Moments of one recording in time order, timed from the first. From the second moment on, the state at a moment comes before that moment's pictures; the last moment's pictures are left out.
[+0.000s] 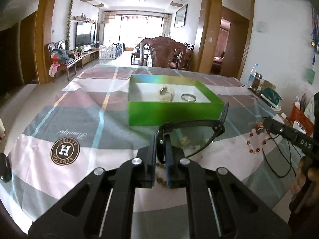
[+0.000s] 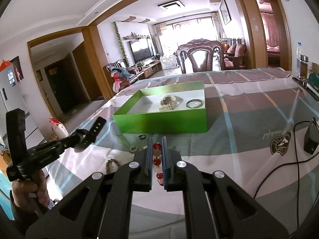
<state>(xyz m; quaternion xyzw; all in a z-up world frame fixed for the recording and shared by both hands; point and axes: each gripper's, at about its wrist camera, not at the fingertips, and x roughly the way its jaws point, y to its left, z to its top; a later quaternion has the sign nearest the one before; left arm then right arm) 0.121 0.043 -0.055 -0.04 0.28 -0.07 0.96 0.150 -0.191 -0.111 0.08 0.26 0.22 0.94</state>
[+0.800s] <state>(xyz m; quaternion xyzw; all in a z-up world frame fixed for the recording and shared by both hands) 0.123 0.051 -0.060 -0.04 0.29 -0.08 0.95 0.152 -0.191 -0.113 0.08 0.27 0.21 0.94</state>
